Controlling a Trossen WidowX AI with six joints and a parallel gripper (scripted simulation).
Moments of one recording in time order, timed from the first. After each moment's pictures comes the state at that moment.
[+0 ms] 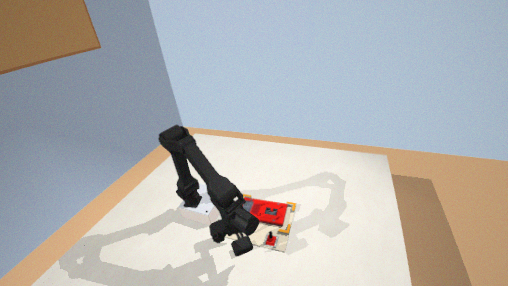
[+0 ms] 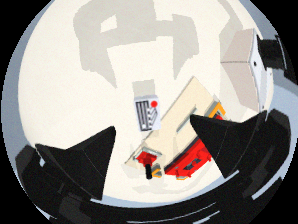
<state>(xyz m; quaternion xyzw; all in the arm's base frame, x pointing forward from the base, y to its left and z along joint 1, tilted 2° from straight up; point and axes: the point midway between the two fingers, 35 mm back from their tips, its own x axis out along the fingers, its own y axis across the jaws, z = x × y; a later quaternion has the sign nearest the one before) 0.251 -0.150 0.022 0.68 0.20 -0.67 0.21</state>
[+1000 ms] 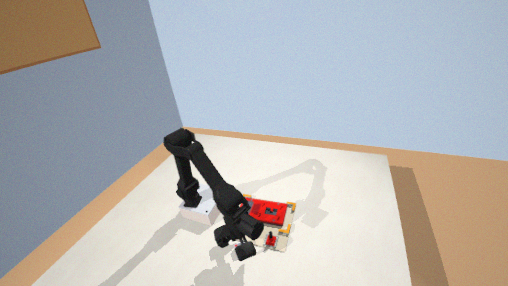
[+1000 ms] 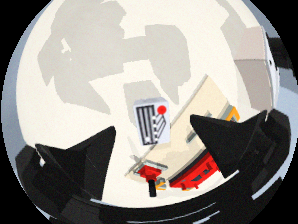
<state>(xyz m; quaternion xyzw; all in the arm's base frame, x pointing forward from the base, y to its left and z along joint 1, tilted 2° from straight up) 0.256 -0.151 -0.012 0.67 0.19 -0.68 0.22</state>
